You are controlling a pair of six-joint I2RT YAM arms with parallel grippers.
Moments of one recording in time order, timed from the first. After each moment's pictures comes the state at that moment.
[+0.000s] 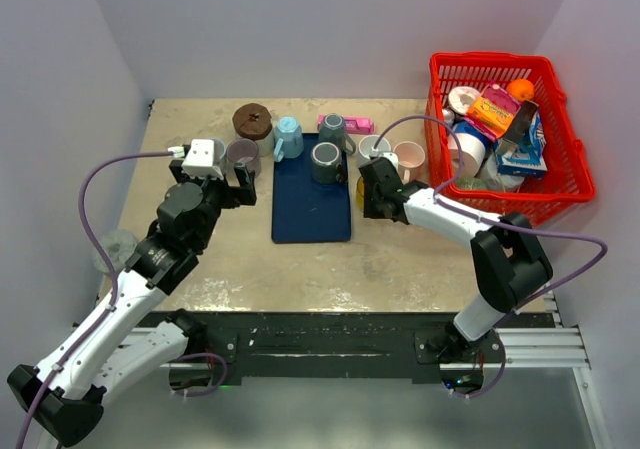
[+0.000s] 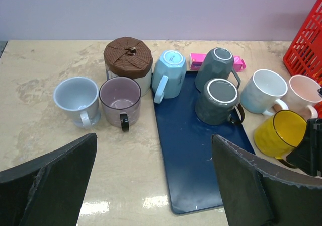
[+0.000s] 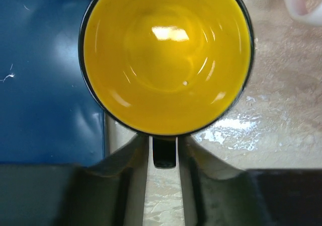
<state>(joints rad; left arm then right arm) -0.56 0.78 0.82 -0.16 -0.43 -0.17 0.58 1.63 1.04 -0.38 0.31 0.49</state>
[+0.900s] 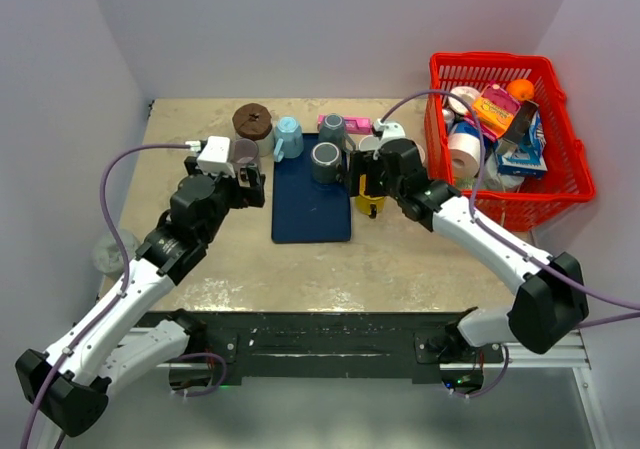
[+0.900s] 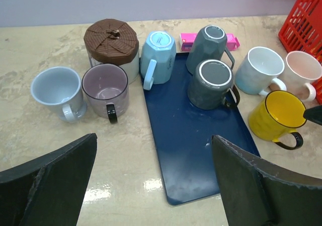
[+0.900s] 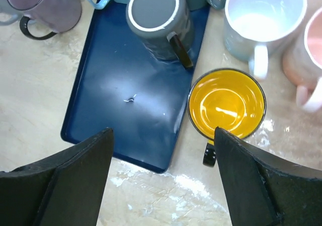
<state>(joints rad) -0.54 0.86 0.83 -0.17 -0.34 -0.17 0.58 1.36 1.07 -0.26 0.14 0.37</state>
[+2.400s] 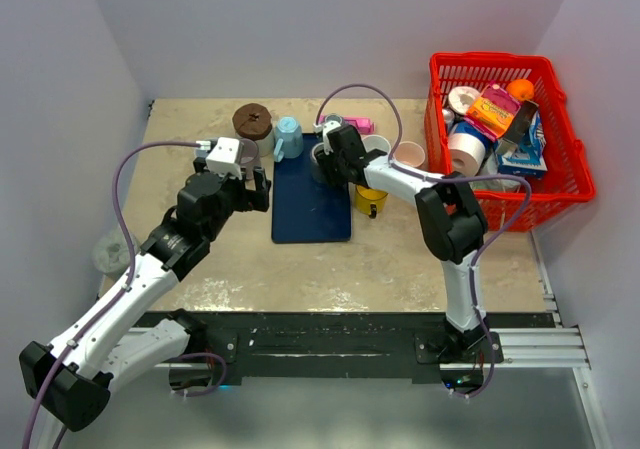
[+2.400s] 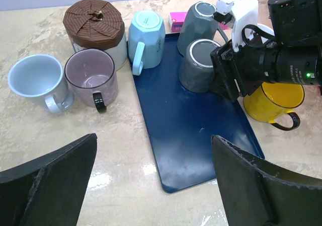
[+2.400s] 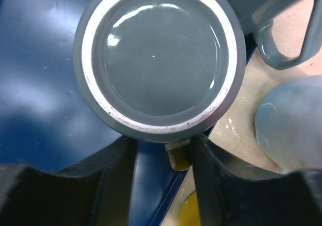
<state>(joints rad) -0.54 0.90 0.83 -0.20 -0.27 -0.18 0.58 2.09 1.55 -0.24 0.11 0.02</state>
